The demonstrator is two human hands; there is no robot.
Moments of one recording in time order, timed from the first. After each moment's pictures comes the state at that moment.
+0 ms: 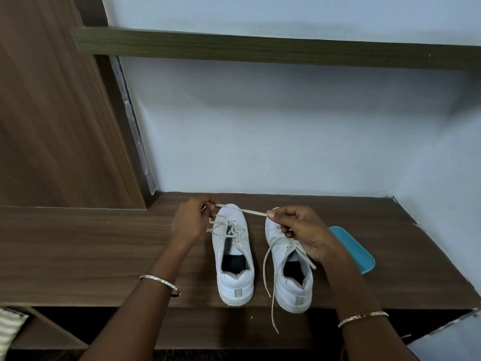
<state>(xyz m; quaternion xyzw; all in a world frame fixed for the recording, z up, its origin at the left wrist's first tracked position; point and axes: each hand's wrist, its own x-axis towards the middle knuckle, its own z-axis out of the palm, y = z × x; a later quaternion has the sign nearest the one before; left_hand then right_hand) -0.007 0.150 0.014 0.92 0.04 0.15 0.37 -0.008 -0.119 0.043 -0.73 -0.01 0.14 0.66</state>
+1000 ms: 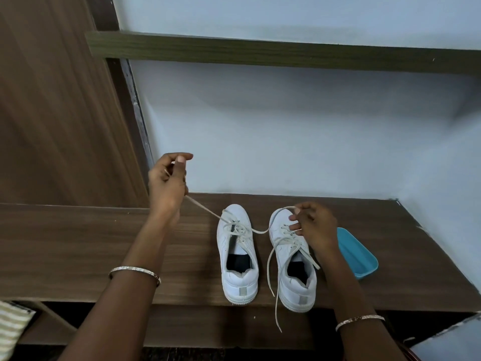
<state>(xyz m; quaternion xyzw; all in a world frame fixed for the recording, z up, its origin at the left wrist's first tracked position) -0.024 0.174 0.090 0.65 0.05 0.31 0.69 -0.008 -0.122 0.030 -0.81 0.07 -0.09 0.58</state>
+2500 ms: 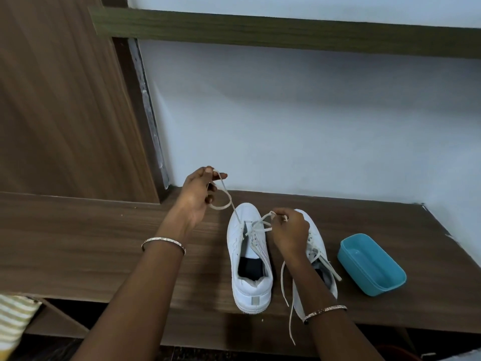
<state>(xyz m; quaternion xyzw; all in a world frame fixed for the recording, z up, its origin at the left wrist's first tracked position) 0.018 0.169 0.057 0.60 0.13 0.08 0.79 0.022 -0.034 -0.023 -0.86 0.07 -0.13 0.48</state>
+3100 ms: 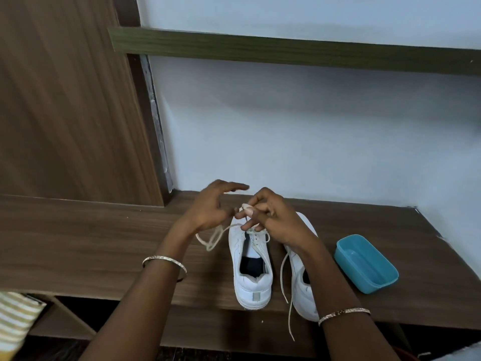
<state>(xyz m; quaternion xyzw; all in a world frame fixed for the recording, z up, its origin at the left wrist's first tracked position) -0.017 0.169 0.065 0.91 -0.10 0.05 0.39 -0.015 -0.028 0.068 -0.77 -0.22 0.12 0.59</state>
